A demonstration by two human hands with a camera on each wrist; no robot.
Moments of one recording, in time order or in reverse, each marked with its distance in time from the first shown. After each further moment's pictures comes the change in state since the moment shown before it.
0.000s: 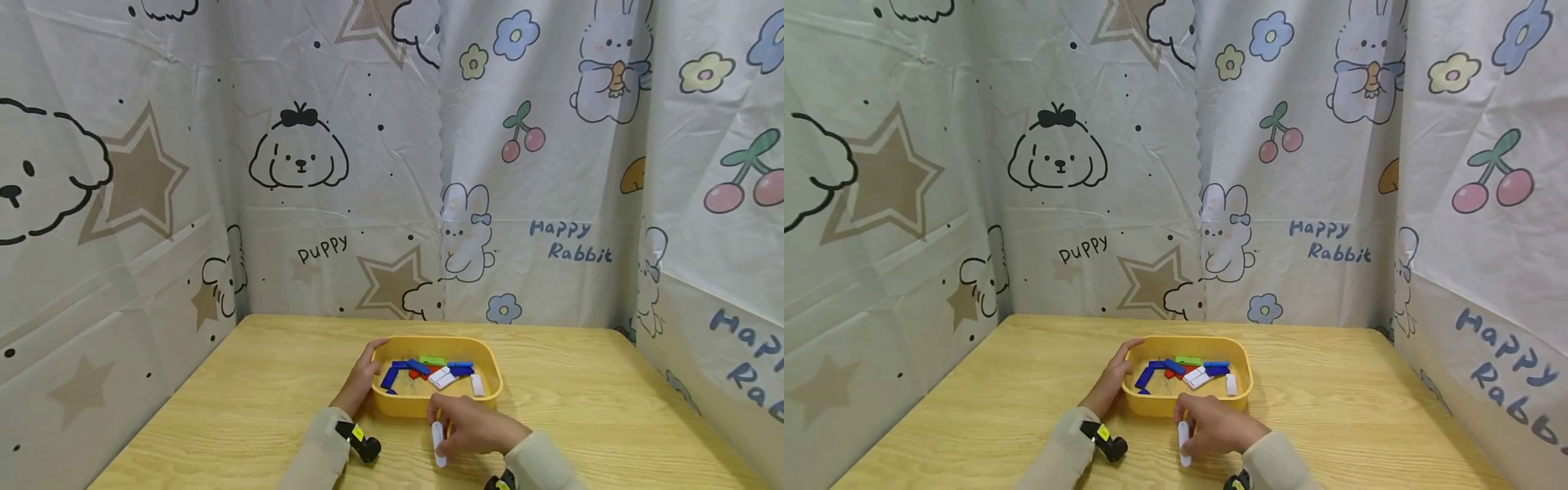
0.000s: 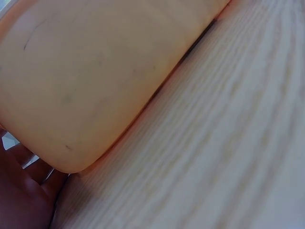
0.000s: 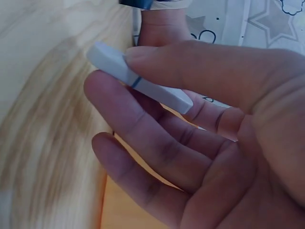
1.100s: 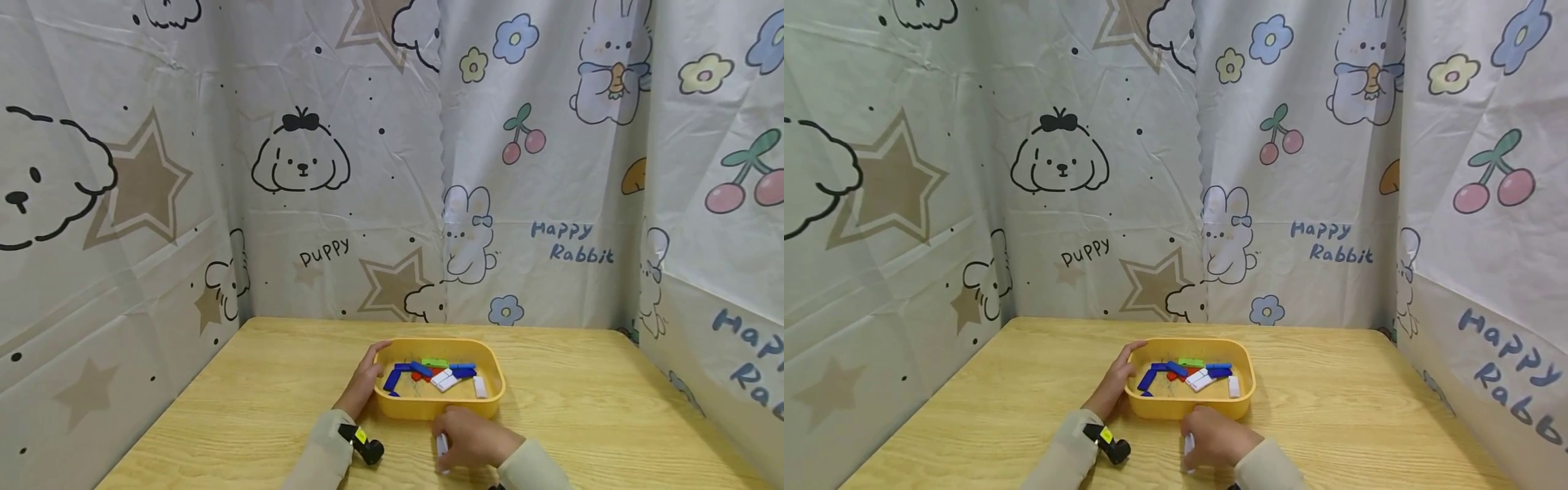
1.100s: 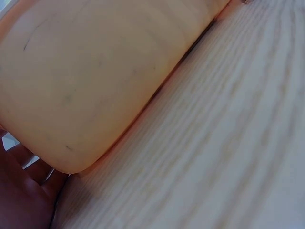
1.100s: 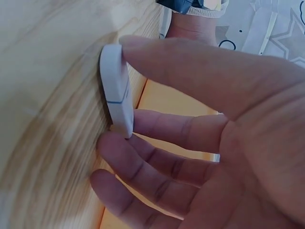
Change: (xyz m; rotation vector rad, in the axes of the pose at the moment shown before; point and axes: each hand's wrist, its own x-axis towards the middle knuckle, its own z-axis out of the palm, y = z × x) left_hand 0.011 -0.016 0.000 -0.002 0.019 -0.012; right_hand 0.004 -0.004 0.015 -0.393 0.050 0.042
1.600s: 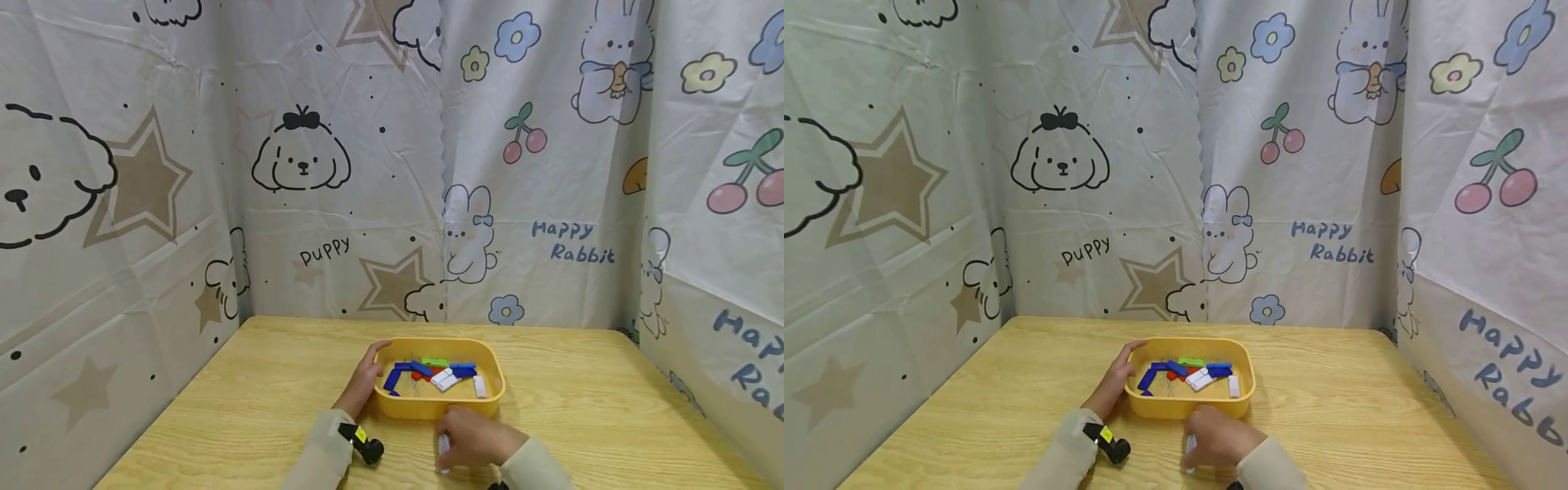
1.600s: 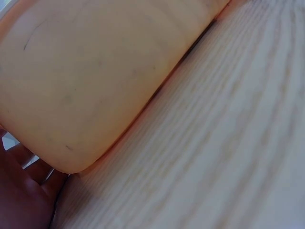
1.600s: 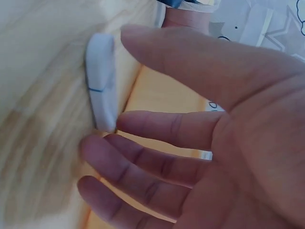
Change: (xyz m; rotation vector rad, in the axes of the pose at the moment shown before) left_hand -0.001 0.001 -0.001 0.014 -0.005 -0.003; right_hand -0.003 -0.001 -0.004 -0.023 -0.019 -0.015
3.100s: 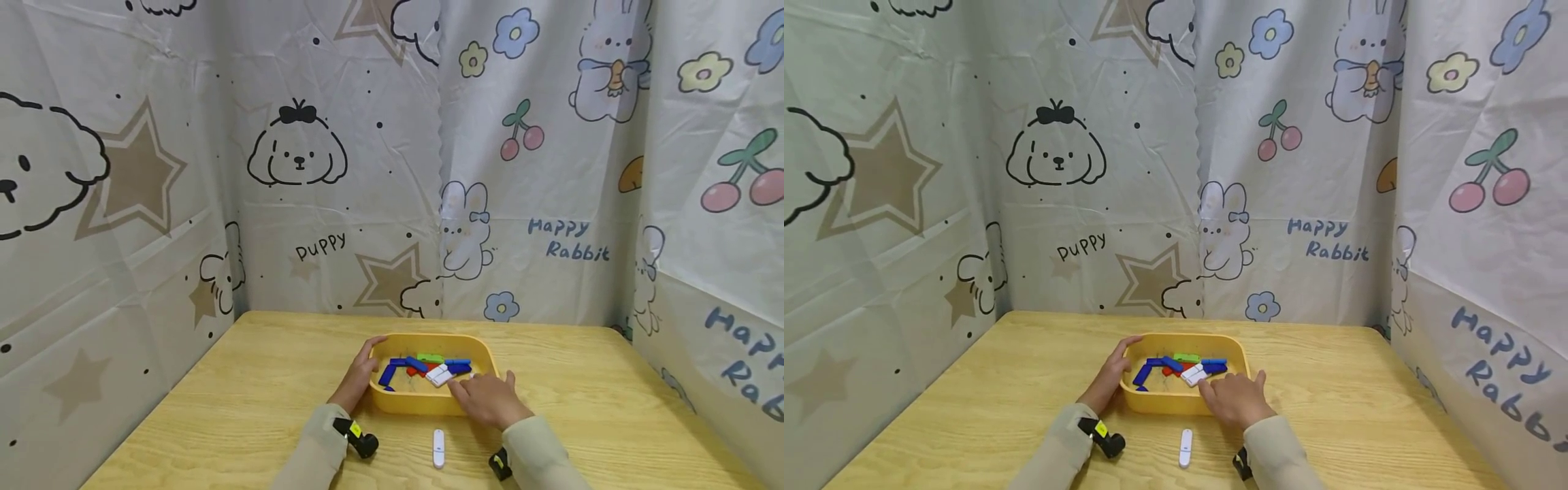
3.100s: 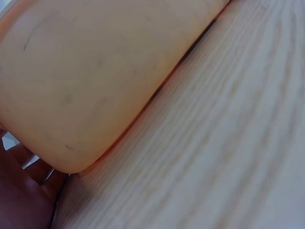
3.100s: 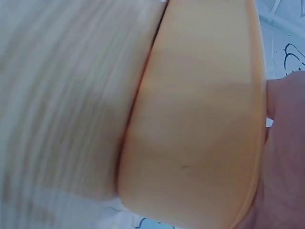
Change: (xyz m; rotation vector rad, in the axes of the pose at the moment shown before) left_hand 0.001 -0.001 0.000 -0.008 0.009 0.026; right_hand 0.009 0.045 -0.011 -0.167 0.258 0.422
